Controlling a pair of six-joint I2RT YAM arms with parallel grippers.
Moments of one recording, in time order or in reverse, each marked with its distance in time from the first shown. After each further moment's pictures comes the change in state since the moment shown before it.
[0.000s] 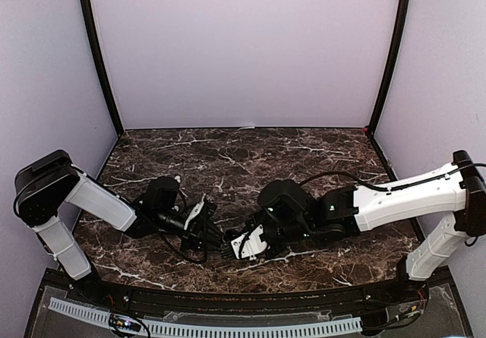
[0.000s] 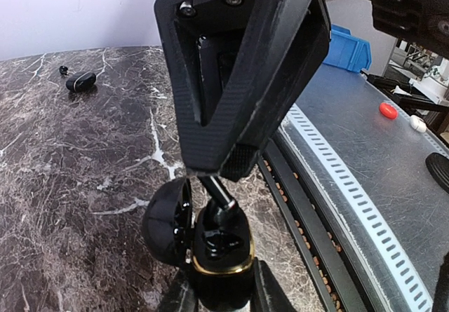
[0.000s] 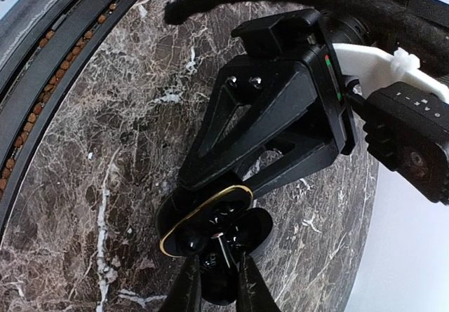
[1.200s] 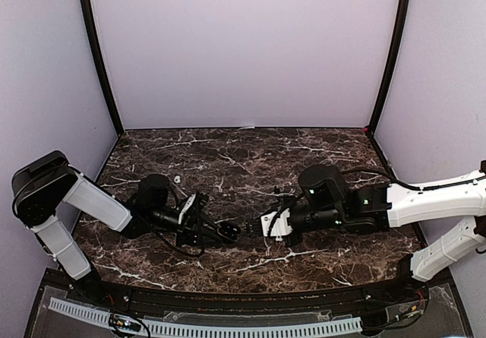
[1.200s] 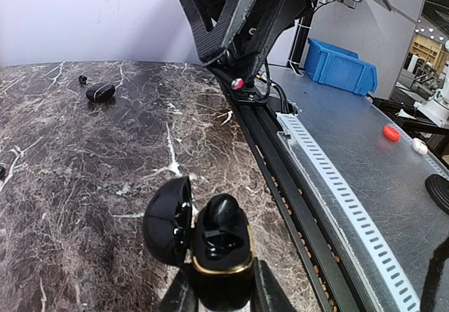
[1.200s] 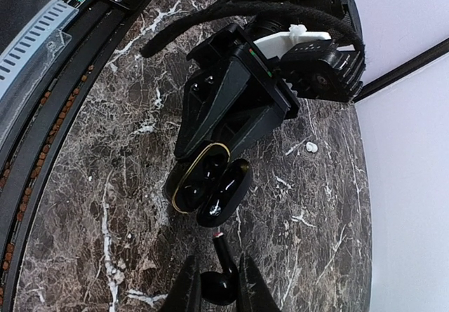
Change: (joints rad) left arm 0.051 -0.019 -0.046 0.138 0.024 -0.116; right arm -0.114 -0.225 -0.184 0.151 -0.184 0.140
